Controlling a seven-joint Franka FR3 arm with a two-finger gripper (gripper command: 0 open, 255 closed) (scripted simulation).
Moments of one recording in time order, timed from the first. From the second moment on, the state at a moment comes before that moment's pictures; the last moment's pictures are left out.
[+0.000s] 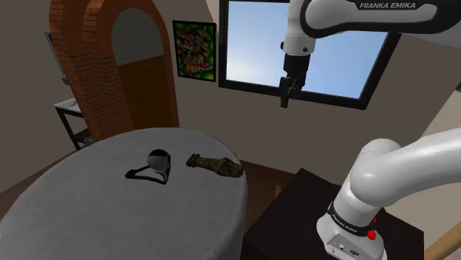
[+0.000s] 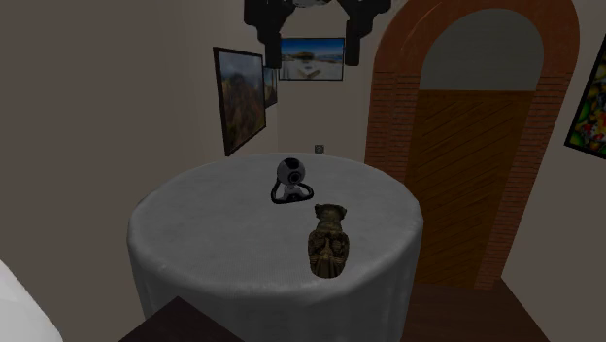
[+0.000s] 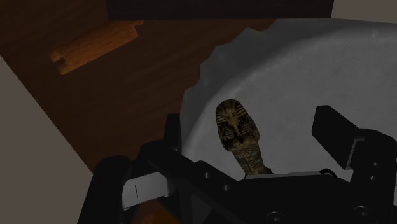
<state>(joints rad) 0.00 -0.75 -0.02 -2.34 -0.05 1.53 -0.05</state>
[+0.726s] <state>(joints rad) 0.03 -0.46 -0.03 -2.34 -0.04 1.79 -0.10</state>
